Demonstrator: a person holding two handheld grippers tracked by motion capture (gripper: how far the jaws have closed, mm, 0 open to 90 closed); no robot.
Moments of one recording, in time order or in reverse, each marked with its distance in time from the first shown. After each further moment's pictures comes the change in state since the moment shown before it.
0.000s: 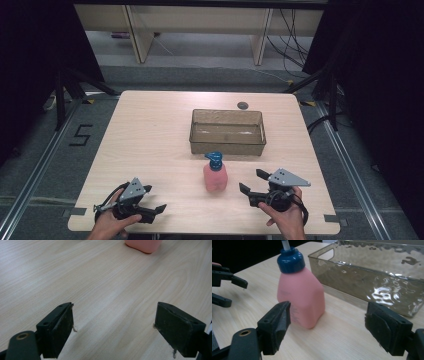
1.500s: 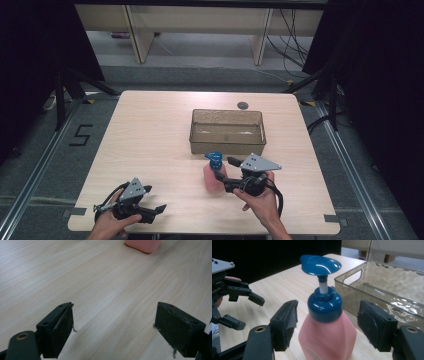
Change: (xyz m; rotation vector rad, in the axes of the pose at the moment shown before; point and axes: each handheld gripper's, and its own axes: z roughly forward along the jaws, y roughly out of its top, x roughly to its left) left arm 0.001 0.000 -0.001 0.007 -0.003 0.007; right arm 0.029 0.039 0.055 -0.039 0.111 -0.079
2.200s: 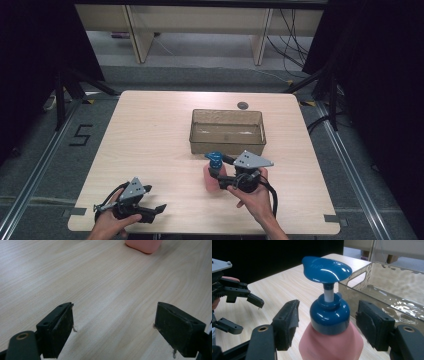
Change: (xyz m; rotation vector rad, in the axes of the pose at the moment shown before) left arm -0.002 0.000 0.002 -0.021 -0.006 -0.029; right arm 0.001 0.004 0.017 0.006 0.016 -0.014
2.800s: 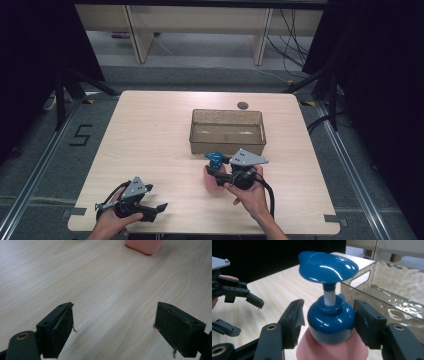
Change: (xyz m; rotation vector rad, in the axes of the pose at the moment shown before) left arm 0.002 0.003 0.002 0.021 0.004 0.018; right arm -0.003 -0.001 0.013 0.008 0.016 -0.003
